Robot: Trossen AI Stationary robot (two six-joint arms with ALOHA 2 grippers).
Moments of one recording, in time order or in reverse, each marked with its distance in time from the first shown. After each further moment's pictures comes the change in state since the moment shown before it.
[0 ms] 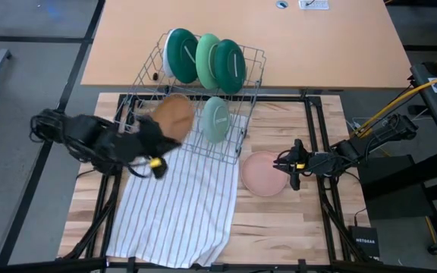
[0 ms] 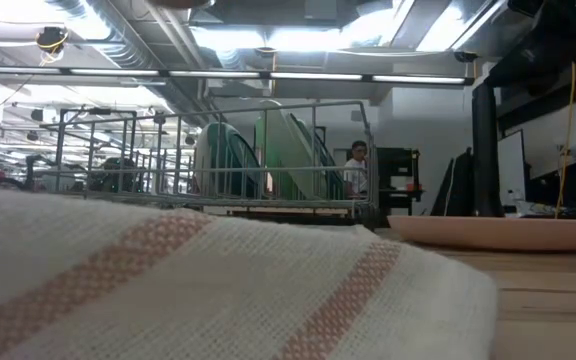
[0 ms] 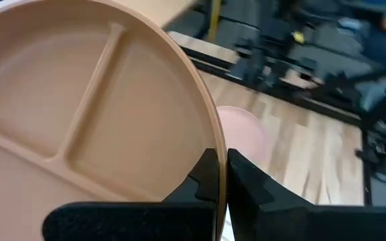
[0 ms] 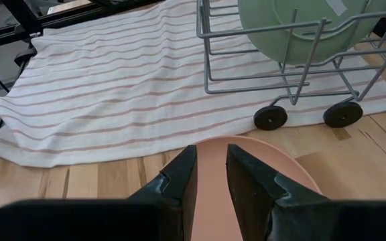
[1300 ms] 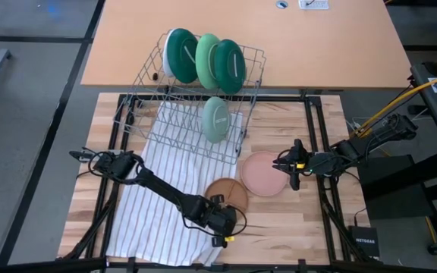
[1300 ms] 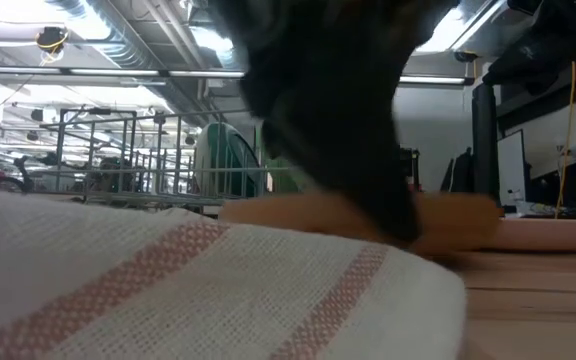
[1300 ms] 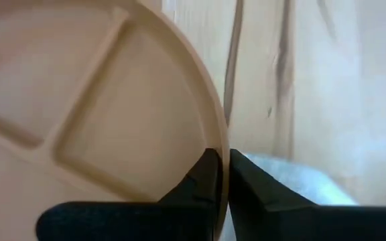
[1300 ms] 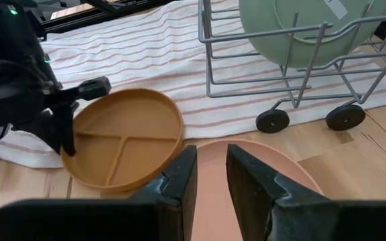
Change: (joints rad) left arm -0.052 0.910 -0.026 0.537 0.471 0.058; right arm 0.000 0.000 0.000 0.015 0.000 0.000
